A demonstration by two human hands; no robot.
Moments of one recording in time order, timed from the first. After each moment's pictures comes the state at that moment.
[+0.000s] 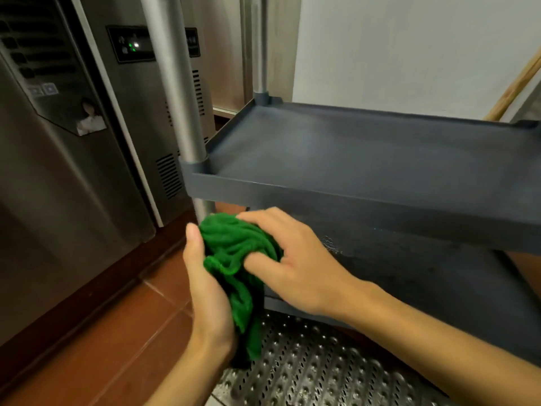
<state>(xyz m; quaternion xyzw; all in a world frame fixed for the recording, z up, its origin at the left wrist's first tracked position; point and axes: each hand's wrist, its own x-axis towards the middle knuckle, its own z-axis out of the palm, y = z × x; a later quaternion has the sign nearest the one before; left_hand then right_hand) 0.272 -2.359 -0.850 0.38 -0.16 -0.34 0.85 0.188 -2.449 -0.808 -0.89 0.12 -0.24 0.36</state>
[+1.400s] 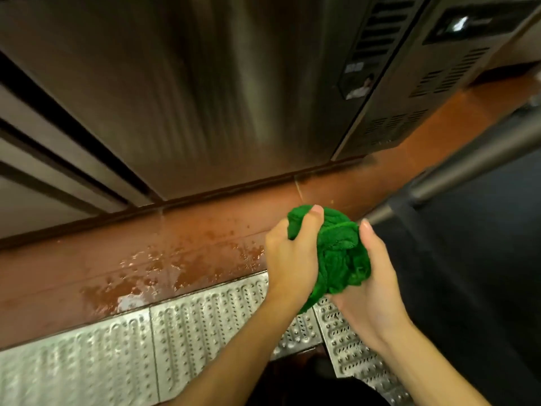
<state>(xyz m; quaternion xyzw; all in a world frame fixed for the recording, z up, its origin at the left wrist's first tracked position) 0.346 -2.190 -0.637 0.63 0.16 -0.16 0.75 0.295 -2.282 -0.630 -0.43 0.31 0.09 0.84</state>
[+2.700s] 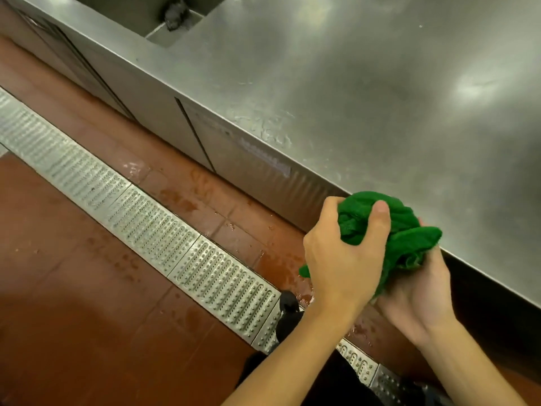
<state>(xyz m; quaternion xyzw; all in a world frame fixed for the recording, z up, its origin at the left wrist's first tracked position) 0.420 -1.740 -0.240 0.63 0.34 0.27 0.64 0.464 -1.828 -0.245 -0.44 0.18 0.42 0.77</state>
